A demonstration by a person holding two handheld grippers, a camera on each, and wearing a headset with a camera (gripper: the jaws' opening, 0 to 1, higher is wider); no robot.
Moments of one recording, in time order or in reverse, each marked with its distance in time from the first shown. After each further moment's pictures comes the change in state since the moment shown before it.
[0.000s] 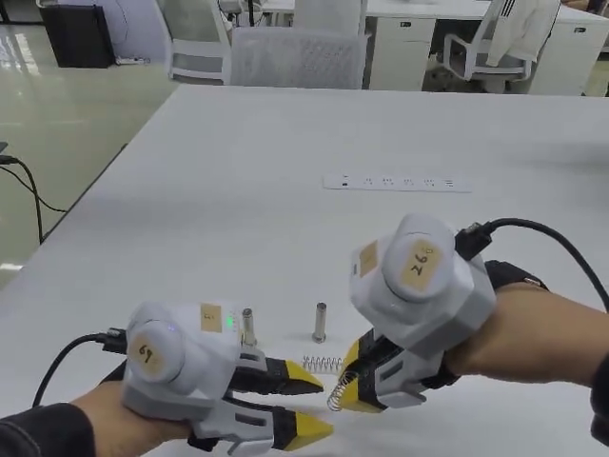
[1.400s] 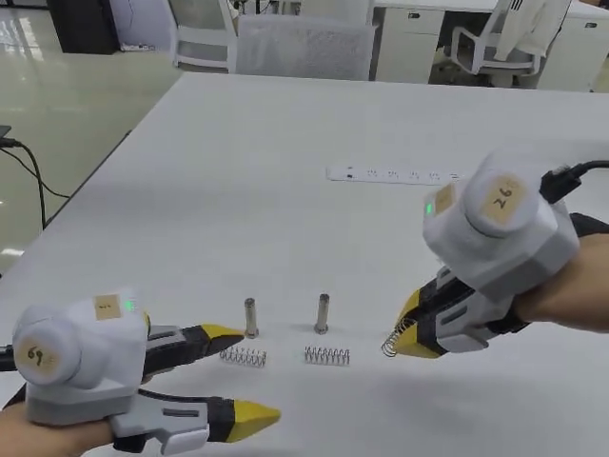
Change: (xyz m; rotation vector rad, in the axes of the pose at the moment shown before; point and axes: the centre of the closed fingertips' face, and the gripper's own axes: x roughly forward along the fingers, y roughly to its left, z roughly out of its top) left arm -0.060 0.031 -0.015 -0.176 -0.108 0.246; right arm -0.048 -0.039 -0.028 0.082 0.027 -0.105
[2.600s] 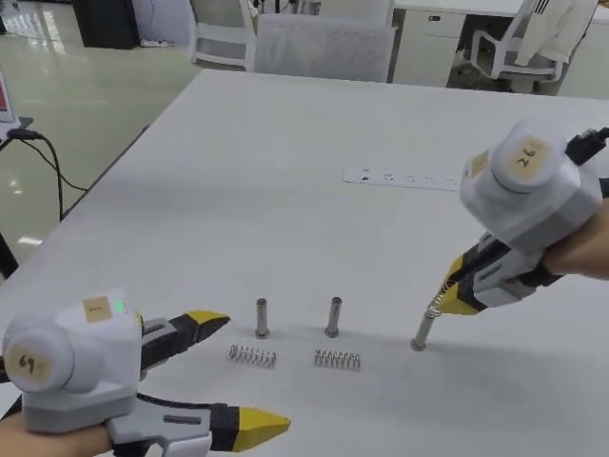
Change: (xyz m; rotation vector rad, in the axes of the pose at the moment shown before) left arm -0.009 0.009 0.005 -0.054 -0.072 0.088; right arm -0.007 -0.061 -0.022 0.046 0.096 -0.074
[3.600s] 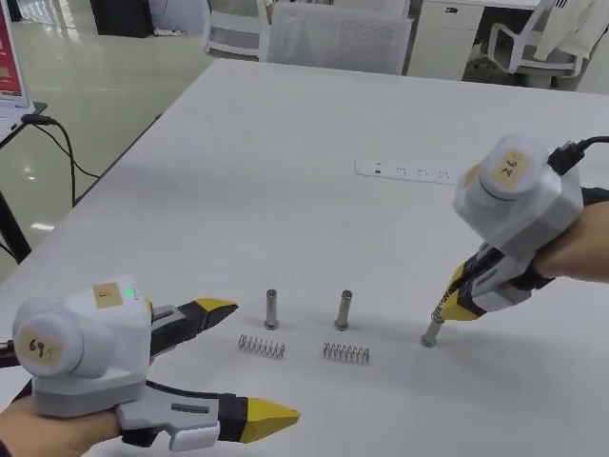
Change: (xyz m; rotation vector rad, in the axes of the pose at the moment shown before) left arm 0.000 0.000 0.001 -0.002 -0.004 0.001; right arm 0.028 -0.004 -0.011 0.022 0.056 0.054
